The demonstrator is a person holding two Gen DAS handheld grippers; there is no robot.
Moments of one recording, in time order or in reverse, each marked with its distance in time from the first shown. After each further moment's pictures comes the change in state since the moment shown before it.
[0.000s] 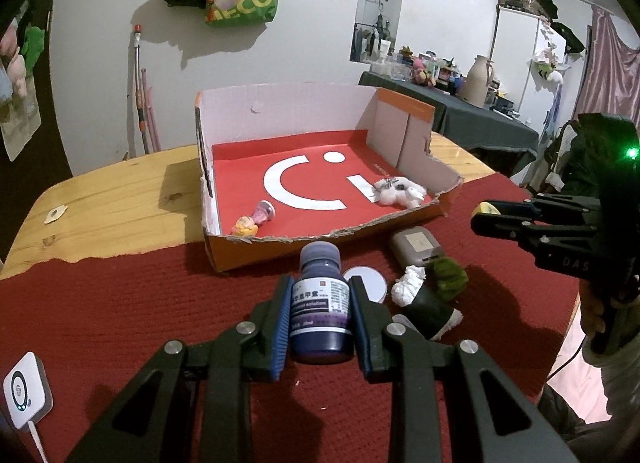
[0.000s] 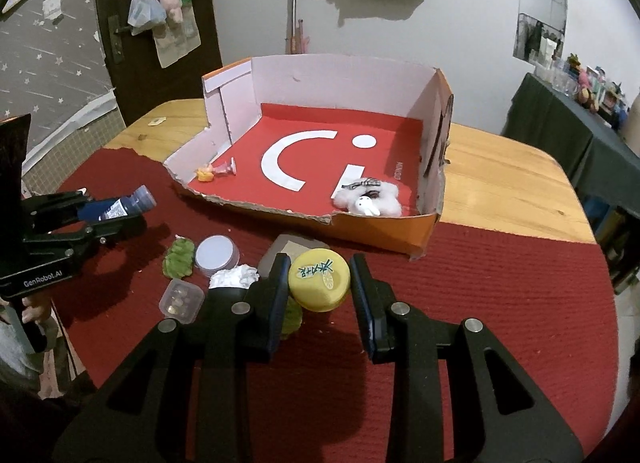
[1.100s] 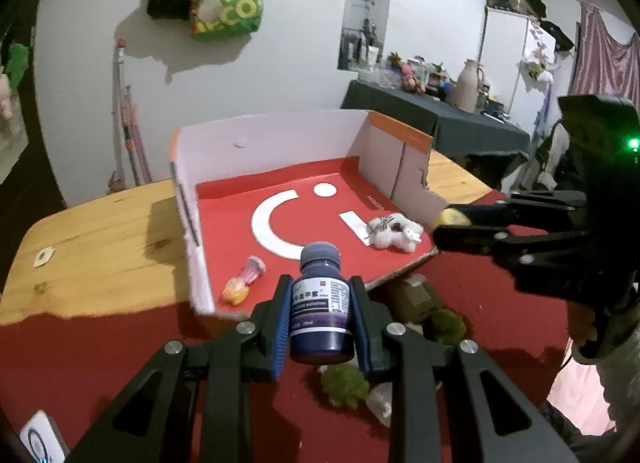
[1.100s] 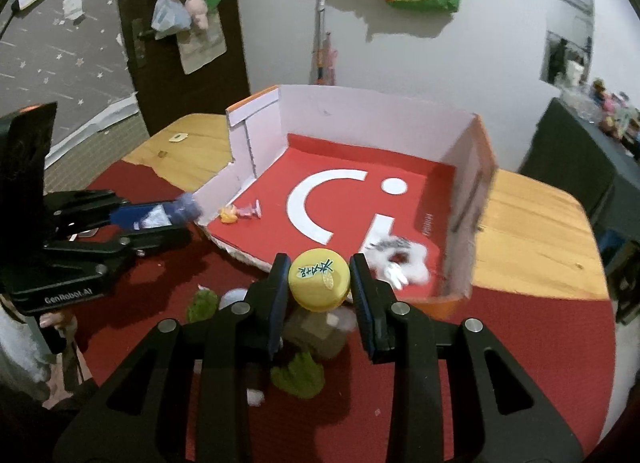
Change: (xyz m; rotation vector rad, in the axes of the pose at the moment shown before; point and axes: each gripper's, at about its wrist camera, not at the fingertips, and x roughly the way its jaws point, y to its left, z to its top) left arm 0.018 -0.002 0.051 0.038 -0.008 -0.044; right arm 0.022 0.010 0.053 -0.061 -0.009 0.083
